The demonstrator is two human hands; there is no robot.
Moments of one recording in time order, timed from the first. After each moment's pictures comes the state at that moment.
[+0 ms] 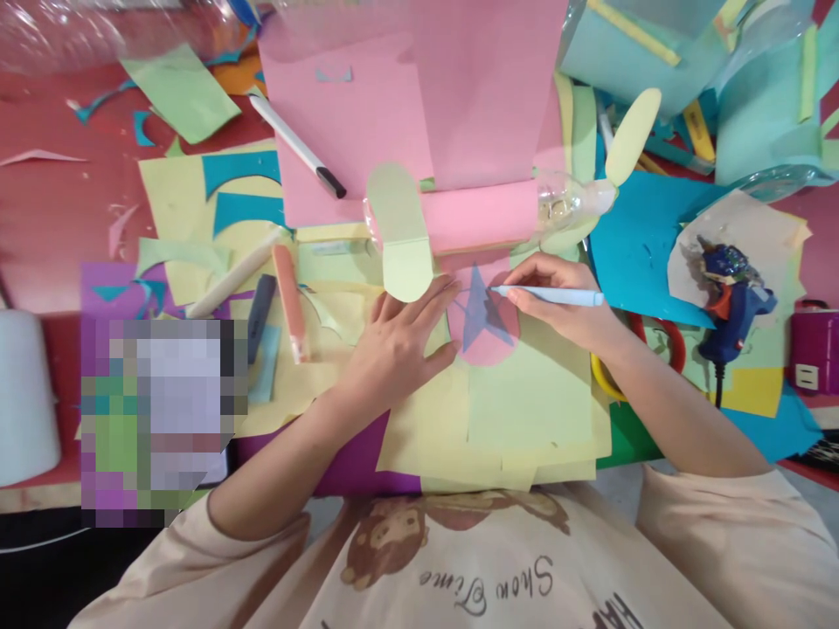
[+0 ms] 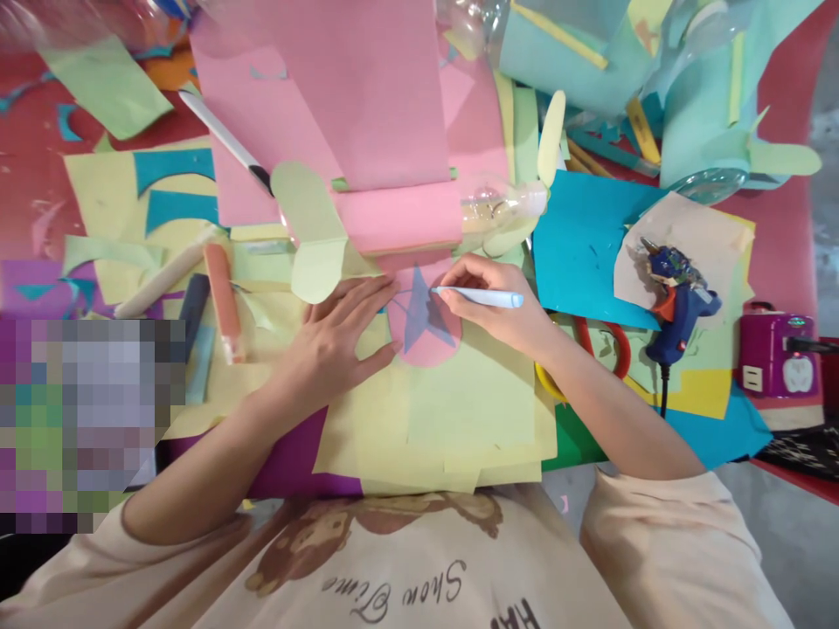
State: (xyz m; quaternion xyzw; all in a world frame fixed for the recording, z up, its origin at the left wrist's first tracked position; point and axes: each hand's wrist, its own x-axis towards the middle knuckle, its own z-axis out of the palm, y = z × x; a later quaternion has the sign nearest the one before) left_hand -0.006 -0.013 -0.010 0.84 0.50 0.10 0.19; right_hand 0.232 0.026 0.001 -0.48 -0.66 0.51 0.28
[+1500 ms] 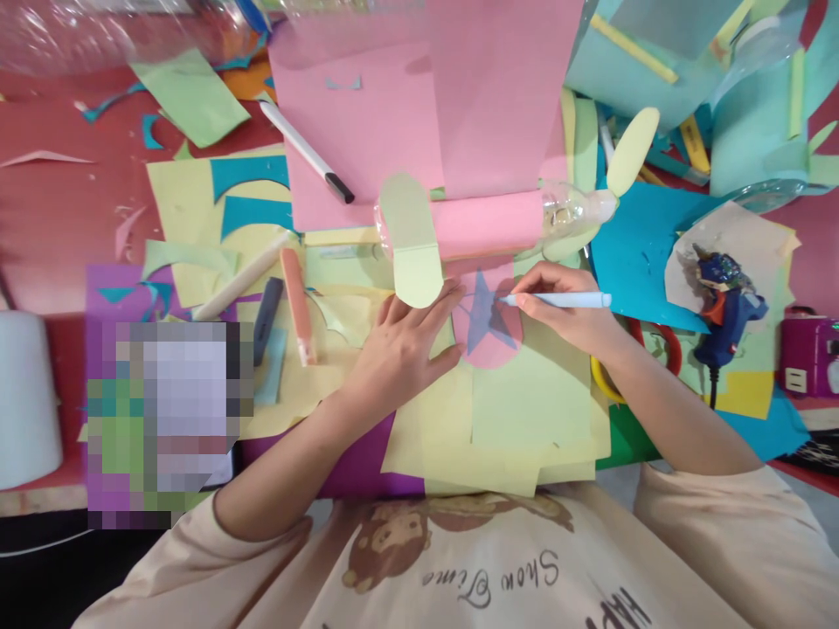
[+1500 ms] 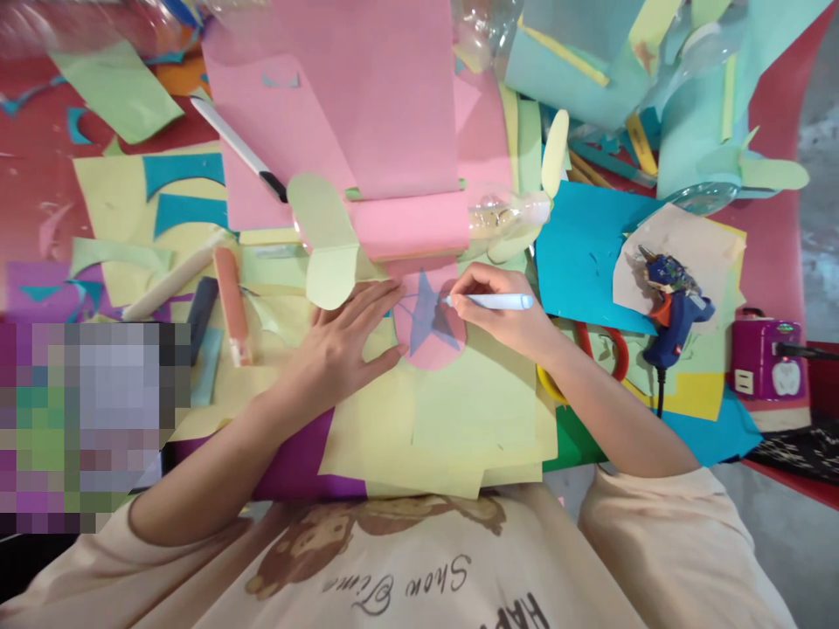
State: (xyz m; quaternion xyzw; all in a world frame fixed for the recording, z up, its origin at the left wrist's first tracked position) left_hand -0.008 -0.013 -0.012 0.84 0.49 0.12 0.20; right_hand 0.233 0.028 0.001 -0.48 -0.67 0.49 0.28
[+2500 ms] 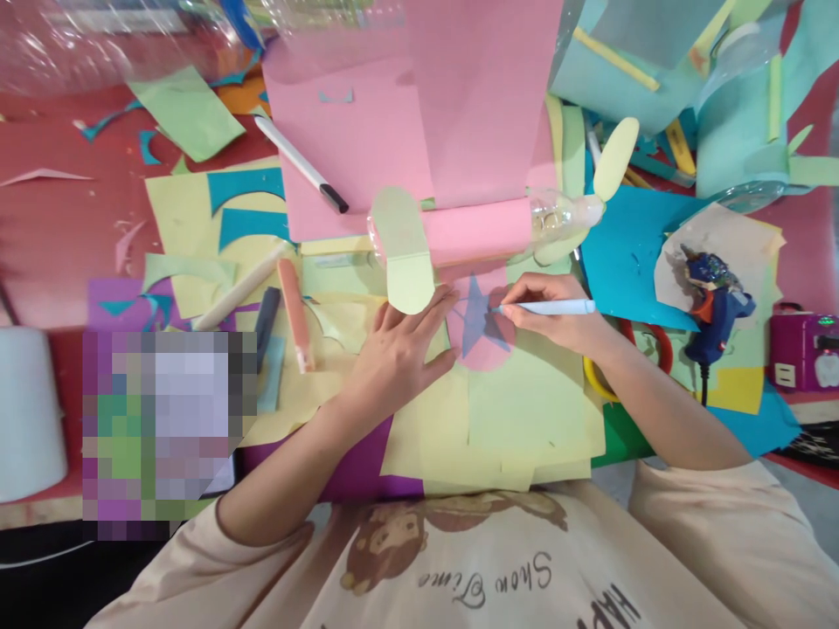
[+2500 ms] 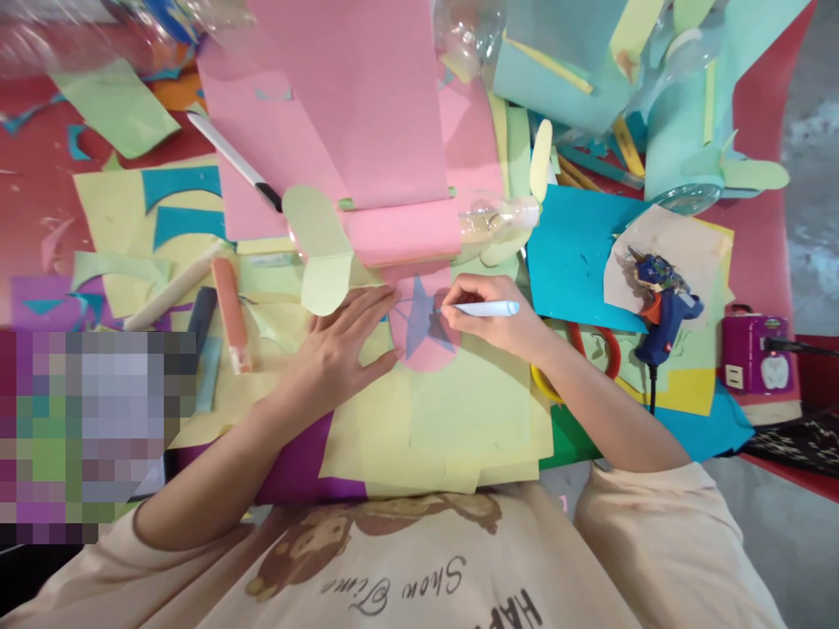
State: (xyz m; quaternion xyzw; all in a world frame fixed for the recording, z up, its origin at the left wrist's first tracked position) left_hand -0.008 -0.012 -0.011 0.84 0.50 0.11 0.21; right_hand 0.234 0.028 0.000 -0.47 -0.67 0.52 0.24
